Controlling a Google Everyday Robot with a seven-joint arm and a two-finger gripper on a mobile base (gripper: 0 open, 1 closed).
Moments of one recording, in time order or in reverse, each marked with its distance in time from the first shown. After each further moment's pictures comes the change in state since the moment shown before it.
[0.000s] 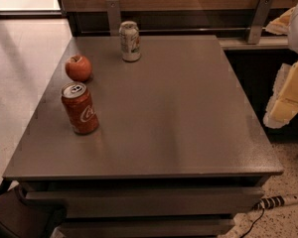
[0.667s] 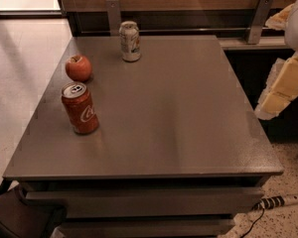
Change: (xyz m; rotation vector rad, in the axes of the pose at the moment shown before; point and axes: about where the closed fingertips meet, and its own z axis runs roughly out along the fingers) arm -0.002 -0.016 0.006 0.047 -0.052 0.050
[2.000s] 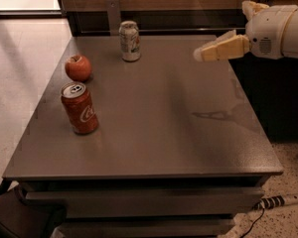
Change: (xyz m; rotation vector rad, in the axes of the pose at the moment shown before) arm -0.076 -0.119 0.067 0.235 -0.837 0.357
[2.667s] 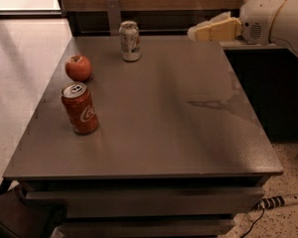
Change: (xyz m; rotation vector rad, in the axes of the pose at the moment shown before) arm -0.033 -0.033 0.022 0.069 -0.154 -0.017
